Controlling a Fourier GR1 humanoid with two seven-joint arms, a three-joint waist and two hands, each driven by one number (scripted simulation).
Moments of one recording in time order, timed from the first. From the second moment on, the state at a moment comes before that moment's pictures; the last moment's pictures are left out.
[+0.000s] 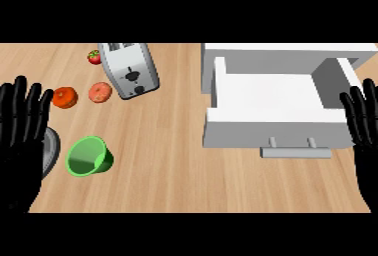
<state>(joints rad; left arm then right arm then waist) -0.01 0.08 0.02 -2.10 0.00 0.03 0.03 0.01 -0.13 -0.03 -2.10 0.01 0.01 0.05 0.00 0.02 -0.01</state>
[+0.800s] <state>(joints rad) -0.07 0.00 -0.08 -1.95 -0.22 0.65 0.04 -0.06 -0.09 0.01 -2.06 -0.11 0.07 0.11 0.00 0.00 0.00</state>
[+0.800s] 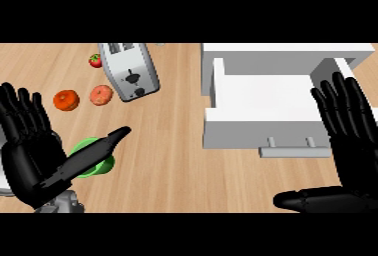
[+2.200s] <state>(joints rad) 0.03 0.01 -0.08 -1.84 -0.08 0.75 -0.05 -0.10 -0.07 -0.03 -2.04 -0.11 0.08 0.11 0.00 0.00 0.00</state>
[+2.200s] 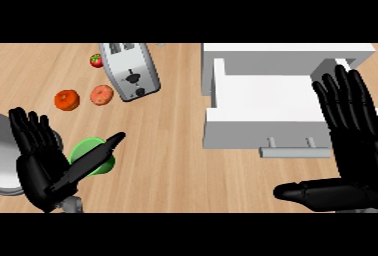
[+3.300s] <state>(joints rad) 0.15 0.00 0.03 -1.48 0.25 0.65 -0.48 -0.10 -0.07 -0.03 -2.07 -0.12 0.09 0.15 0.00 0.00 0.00</state>
